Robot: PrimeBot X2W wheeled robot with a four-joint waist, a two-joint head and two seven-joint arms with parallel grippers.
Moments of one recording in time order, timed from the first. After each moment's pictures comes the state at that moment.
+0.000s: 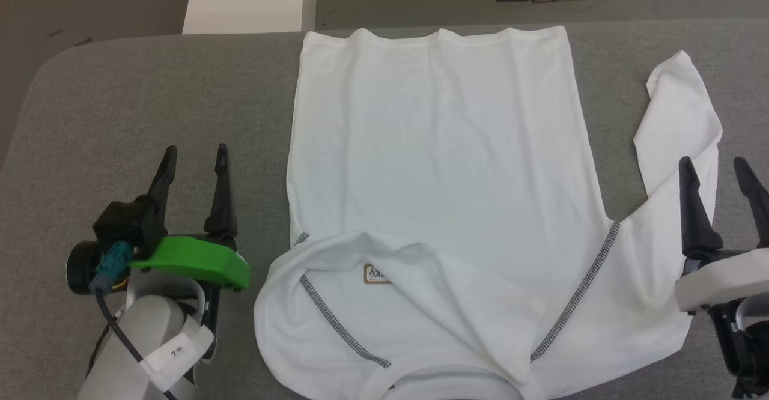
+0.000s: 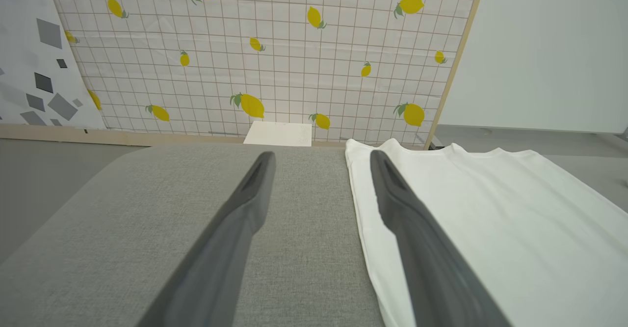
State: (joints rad) left arm -0.30 0.33 -0.30 0.15 -0.48 0.16 -0.25; right arm -0.08 -0.10 -0.20 -0.16 0.16 0.13 0.10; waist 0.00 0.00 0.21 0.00
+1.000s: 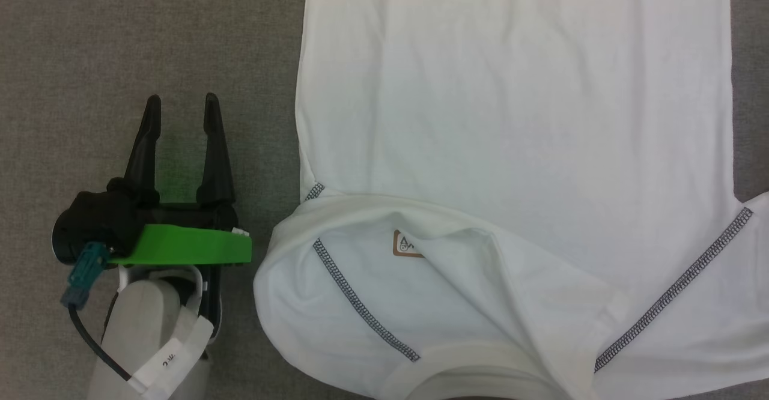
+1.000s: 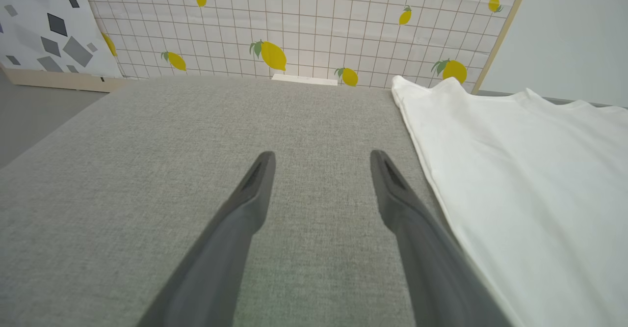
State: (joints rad) left arm -0.28 0.14 -0.05 -0.03 -0.27 -0.02 -0.26; right arm -0.83 -0.36 -0.50 0.51 0.07 0.13 0.55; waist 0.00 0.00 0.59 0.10
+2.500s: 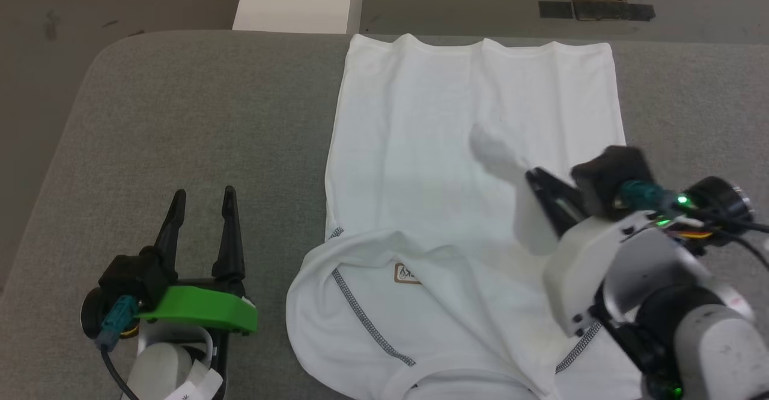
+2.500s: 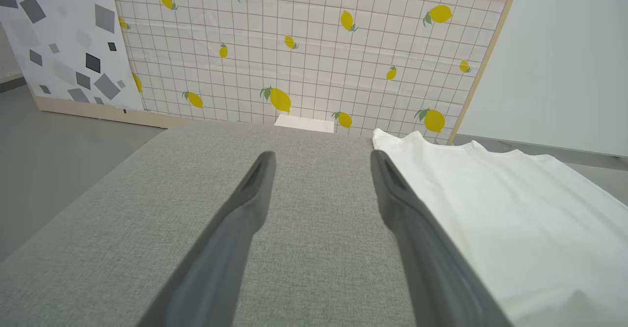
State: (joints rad) left arm -0.13 0.10 0.00 0.10 -0.23 -0.08 -0.26; right arm -0.23 -0.17 0.24 -0.45 0.09 0.13 0.82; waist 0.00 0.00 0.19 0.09
